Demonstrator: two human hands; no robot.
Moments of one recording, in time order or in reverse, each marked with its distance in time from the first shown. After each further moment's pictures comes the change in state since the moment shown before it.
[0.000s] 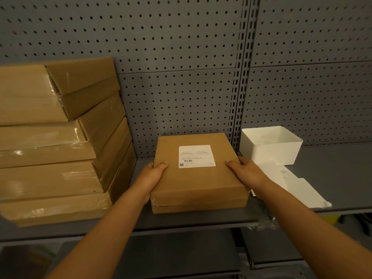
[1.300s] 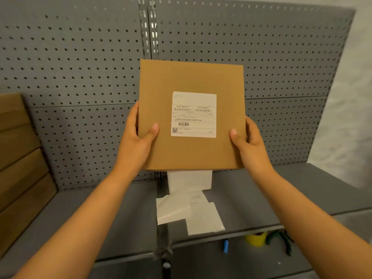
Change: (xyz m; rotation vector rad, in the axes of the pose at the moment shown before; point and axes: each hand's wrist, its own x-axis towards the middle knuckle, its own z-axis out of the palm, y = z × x) left_hand -0.091 0.144 0.210 -0.040 0.079 0.986; right_hand -0.020 0.018 -0.265 0.416 0.325 -0.628
